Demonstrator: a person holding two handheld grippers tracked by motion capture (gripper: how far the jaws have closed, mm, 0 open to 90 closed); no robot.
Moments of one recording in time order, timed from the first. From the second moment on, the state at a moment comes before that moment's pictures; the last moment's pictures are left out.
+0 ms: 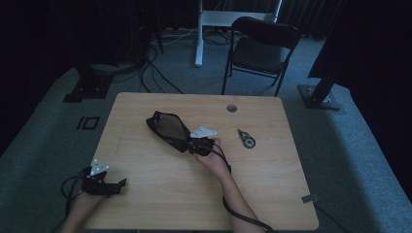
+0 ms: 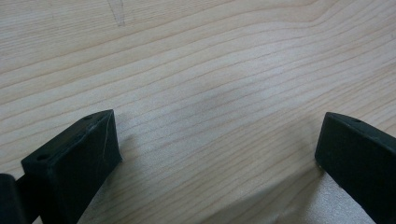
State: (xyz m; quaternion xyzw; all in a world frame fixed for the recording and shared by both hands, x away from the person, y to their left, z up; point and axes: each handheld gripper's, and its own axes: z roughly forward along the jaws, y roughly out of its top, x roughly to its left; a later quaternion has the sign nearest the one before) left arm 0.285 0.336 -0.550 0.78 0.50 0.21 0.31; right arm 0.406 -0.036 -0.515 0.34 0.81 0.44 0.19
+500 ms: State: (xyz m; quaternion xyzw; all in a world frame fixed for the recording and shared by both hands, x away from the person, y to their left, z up) left arm 0.286 0.336 -0.550 0.78 0.51 0.21 0.31; right arm 0.393 -0.064 -0.516 0.36 0.80 0.44 0.19
